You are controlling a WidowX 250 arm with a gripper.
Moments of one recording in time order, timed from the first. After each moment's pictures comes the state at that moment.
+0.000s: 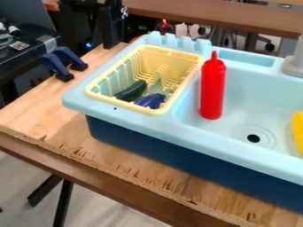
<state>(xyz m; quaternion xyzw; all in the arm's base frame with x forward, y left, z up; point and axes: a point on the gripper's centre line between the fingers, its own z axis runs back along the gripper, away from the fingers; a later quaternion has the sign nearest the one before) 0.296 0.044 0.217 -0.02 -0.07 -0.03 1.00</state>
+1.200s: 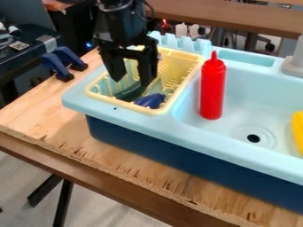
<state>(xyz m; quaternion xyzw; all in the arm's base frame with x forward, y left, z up) 0.334 0.013 0.154 -0.06 -0.10 -0.02 0.99</state>
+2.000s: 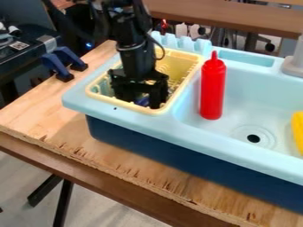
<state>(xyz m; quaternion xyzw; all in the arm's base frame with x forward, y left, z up) 0.337 0.001 0.101 -0.07 -0.05 0.00 1.00</state>
